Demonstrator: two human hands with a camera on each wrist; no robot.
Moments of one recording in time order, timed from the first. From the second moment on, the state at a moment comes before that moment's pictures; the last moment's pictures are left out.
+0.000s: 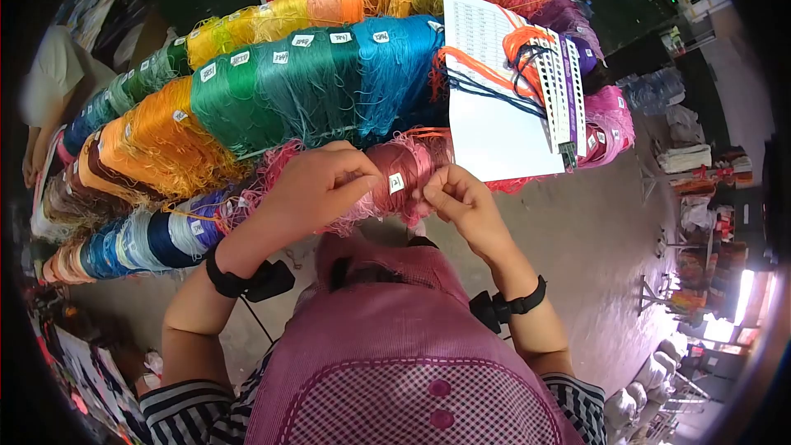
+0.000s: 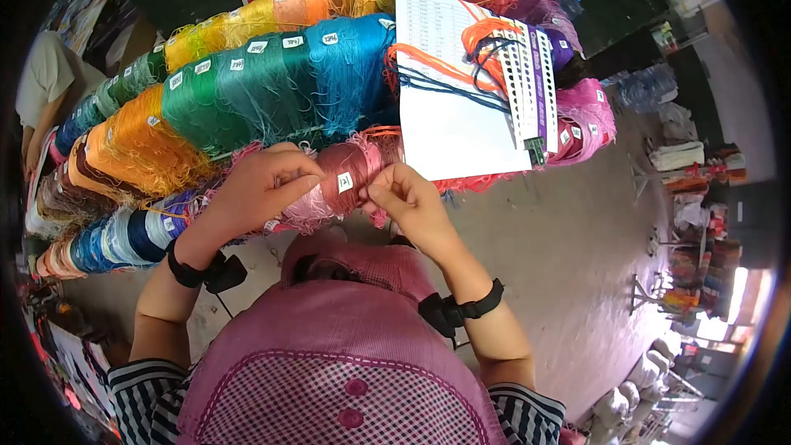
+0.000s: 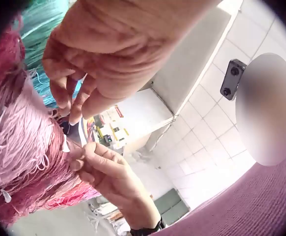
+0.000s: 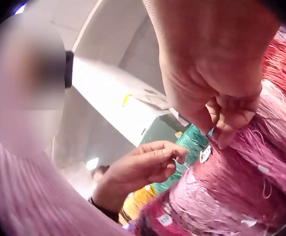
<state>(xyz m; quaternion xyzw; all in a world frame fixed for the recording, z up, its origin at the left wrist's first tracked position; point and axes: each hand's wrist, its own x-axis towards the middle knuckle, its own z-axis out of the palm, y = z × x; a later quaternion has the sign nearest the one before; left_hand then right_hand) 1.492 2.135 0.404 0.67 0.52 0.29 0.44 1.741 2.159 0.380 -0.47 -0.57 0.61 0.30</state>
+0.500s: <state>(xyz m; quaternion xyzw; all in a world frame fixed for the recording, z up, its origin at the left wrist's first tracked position) 1.555 2.157 0.435 0.54 0.26 0.33 0.73 1.772 2.167 0.464 -0.26 -0.46 0.71 0.46</state>
